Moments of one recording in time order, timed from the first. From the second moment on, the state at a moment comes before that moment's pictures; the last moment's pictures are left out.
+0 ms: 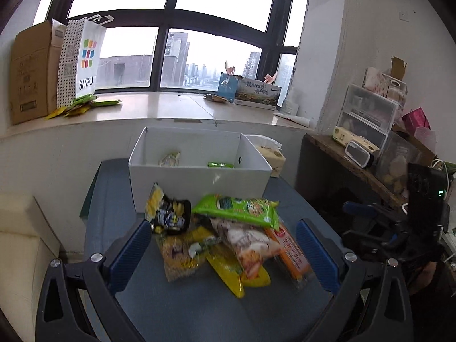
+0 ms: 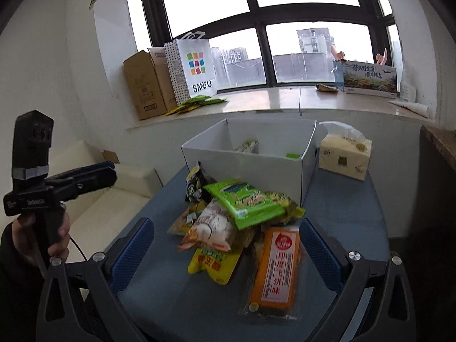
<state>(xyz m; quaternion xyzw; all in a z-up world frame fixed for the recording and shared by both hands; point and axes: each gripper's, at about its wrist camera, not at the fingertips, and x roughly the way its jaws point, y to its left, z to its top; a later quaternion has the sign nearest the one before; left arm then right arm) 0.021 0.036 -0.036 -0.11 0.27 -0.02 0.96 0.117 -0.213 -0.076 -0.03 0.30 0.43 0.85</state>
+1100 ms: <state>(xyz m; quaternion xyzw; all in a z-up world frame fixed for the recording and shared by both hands) 0.005 0.049 -0.062 -0.13 0.31 0.00 0.94 0.253 -0.069 -0.149 -0.17 0.46 0.50 0.72</state>
